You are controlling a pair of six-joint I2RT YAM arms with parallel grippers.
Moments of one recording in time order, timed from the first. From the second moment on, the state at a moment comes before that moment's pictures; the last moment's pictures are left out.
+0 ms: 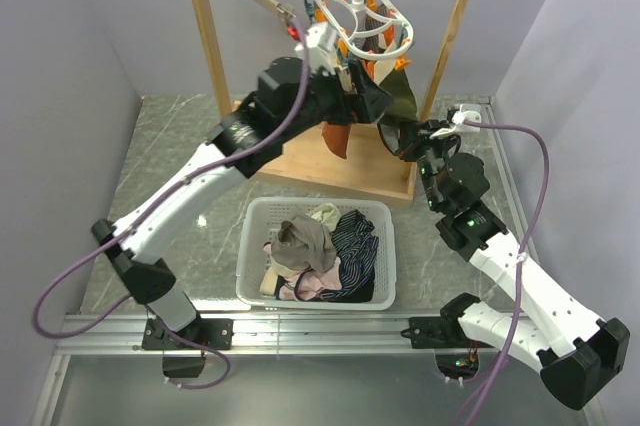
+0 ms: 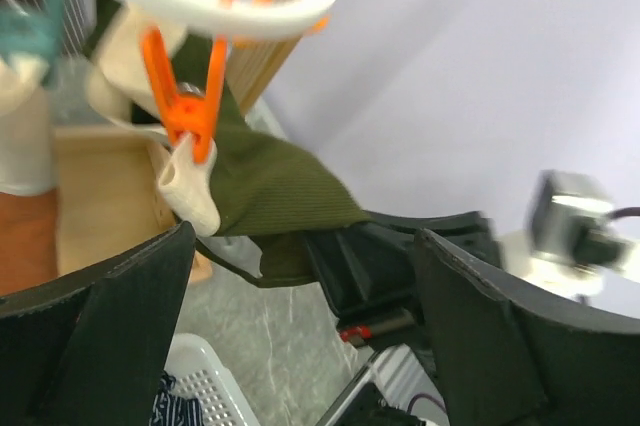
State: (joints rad) left arm -0.86 1.65 1.95 -0.42 -0.04 -0.65; right arm 0.55 0.93 0.86 0.24 0.40 0.23
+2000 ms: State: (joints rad) left arm -0.75 1.90 2.34 -0.54 0.02 -0.51; right arm 0.53 0.85 0.90 0.04 0.21 0.23
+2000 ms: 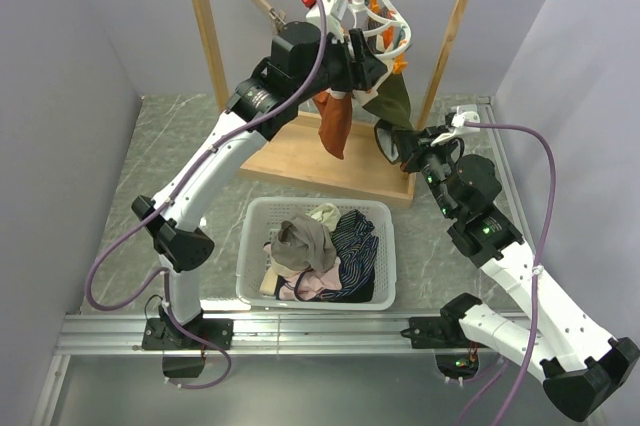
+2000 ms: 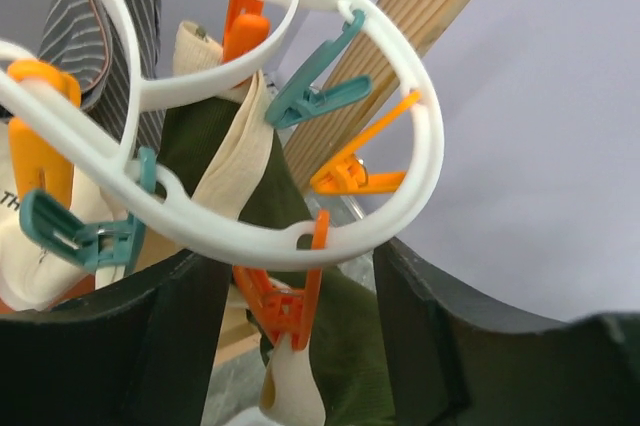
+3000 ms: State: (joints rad) left arm -0.76 1.68 1.97 -0.42 -0.02 -0.51; right arm 0.53 0.85 0.90 0.04 0.22 0.25
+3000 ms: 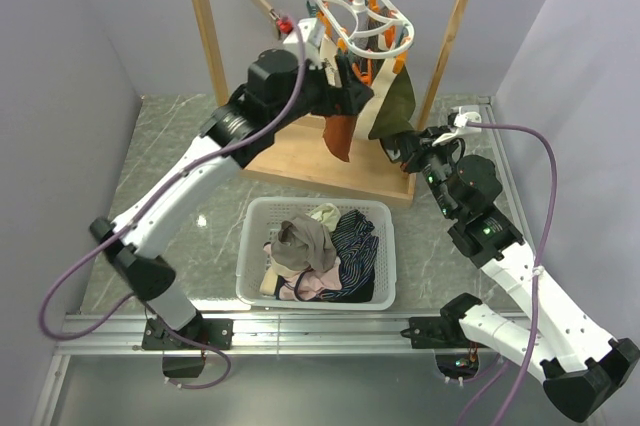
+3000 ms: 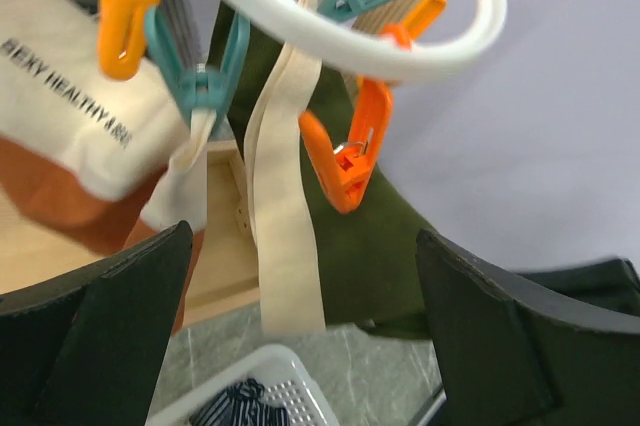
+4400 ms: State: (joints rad) left arm -0.71 1.40 1.55 -0.41 0.07 -0.86; right arm 0.53 1.09 1.04 0.16 -0.44 0.46
